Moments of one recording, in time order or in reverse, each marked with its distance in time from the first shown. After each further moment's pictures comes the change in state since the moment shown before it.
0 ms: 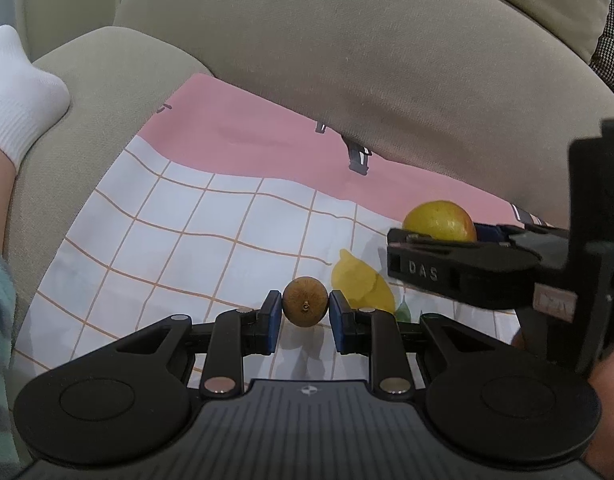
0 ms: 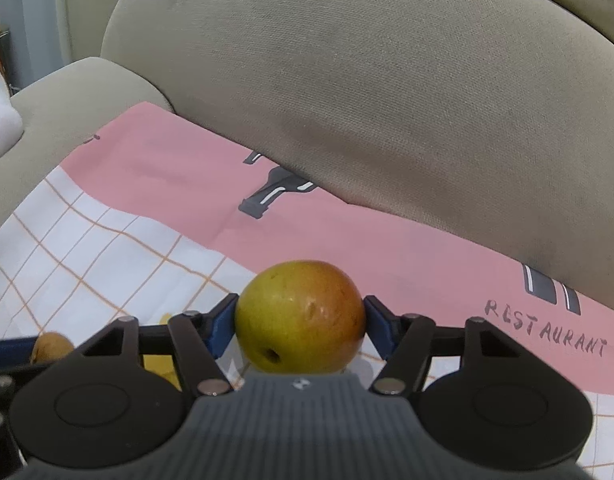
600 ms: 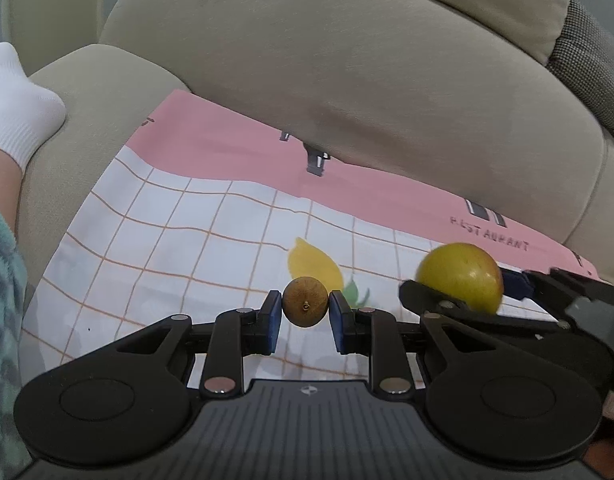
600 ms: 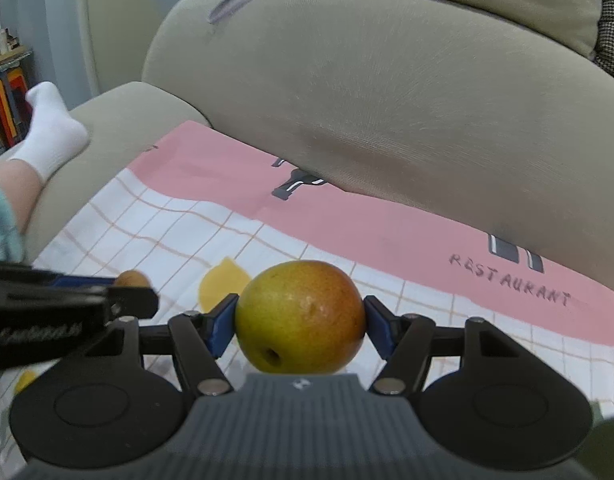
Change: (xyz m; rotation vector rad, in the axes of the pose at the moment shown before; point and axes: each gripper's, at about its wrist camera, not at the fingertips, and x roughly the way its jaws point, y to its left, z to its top) left arm -0.049 -0.018 -0.013 0.028 -0.021 -0.070; right arm -0.104 -0.004 -0.044 0.023 -0.053 0.063
